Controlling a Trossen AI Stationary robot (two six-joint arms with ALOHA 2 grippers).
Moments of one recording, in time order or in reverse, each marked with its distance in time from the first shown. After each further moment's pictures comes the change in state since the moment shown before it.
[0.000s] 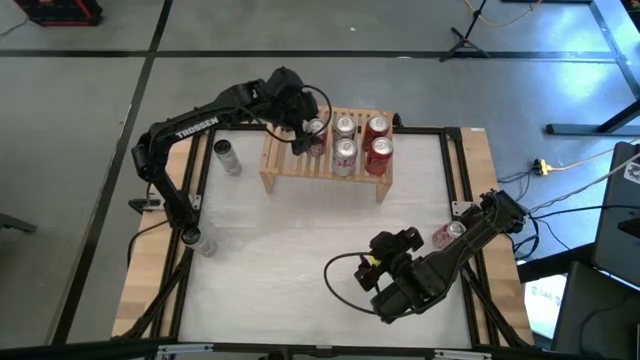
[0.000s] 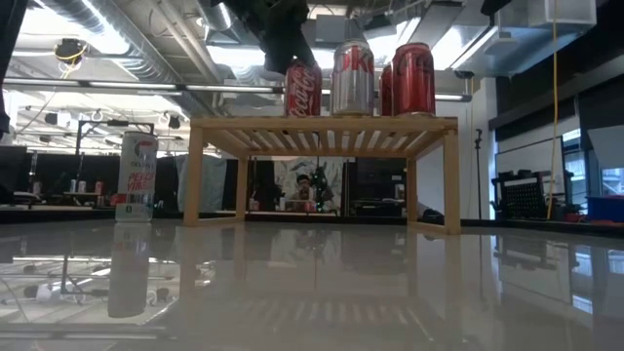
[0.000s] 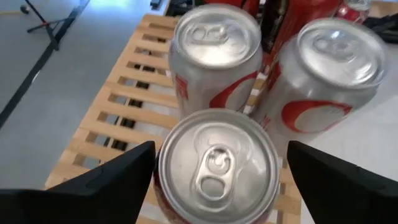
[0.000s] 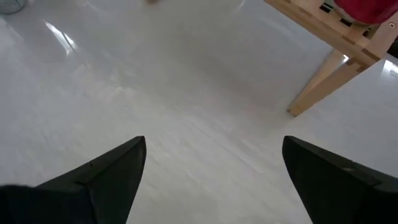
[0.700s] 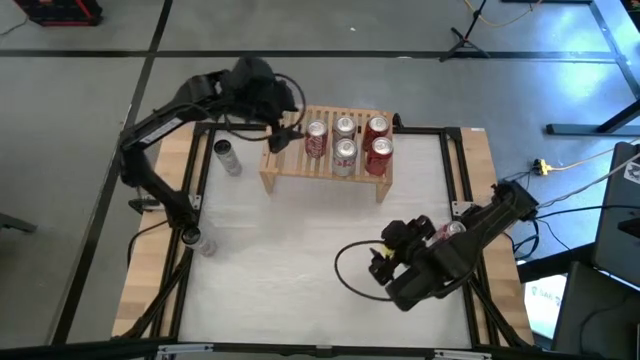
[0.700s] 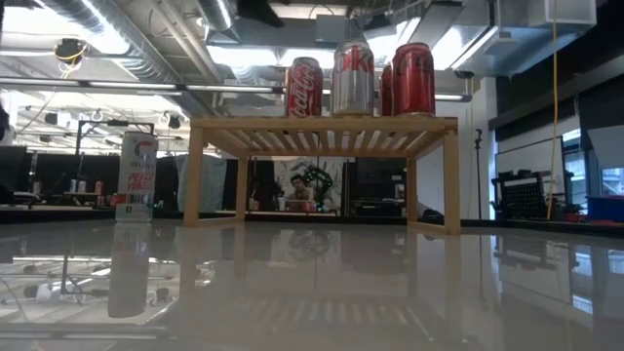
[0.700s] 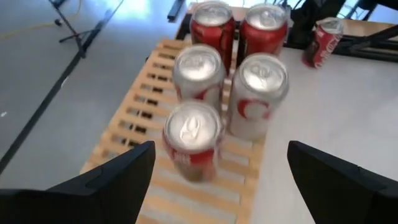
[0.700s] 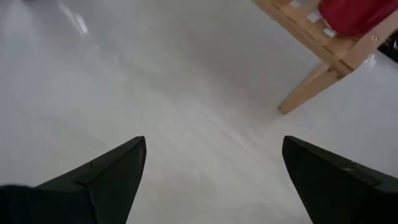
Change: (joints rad) left arm -0.065 -0.137 0.191 -0.273 -0.113 -0.062; right arm 0.000 -0.126 0.000 -0.030 -0.077 -0.130
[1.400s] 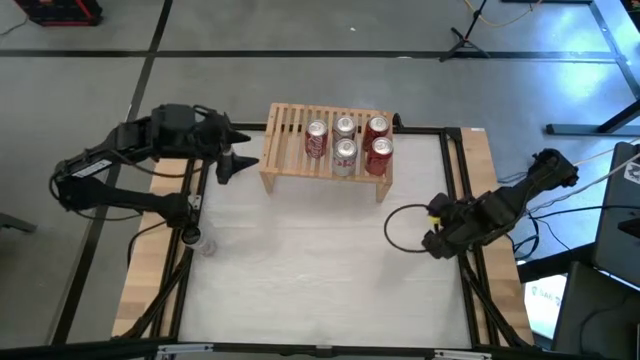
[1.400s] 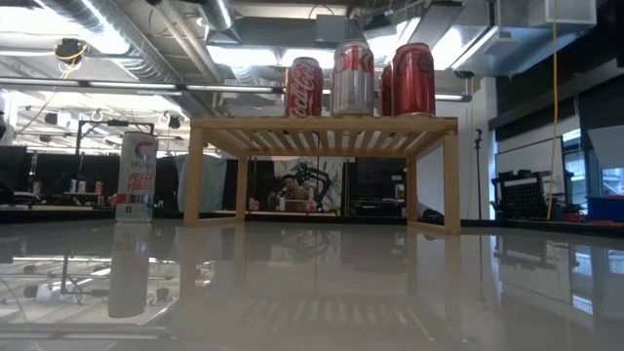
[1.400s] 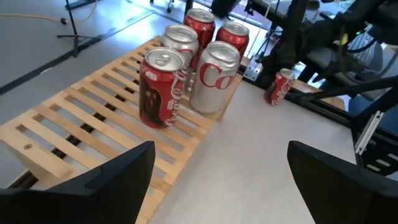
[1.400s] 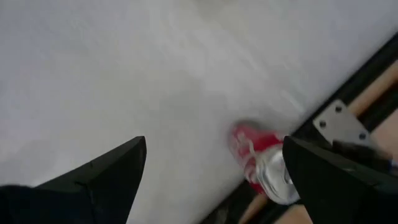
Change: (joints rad) left arm -0.174 -0.619 -0.601 0.215 -0.134 -0.425; right arm -0.068 -0.556 -0.584 0.000 -0.445 -0.046
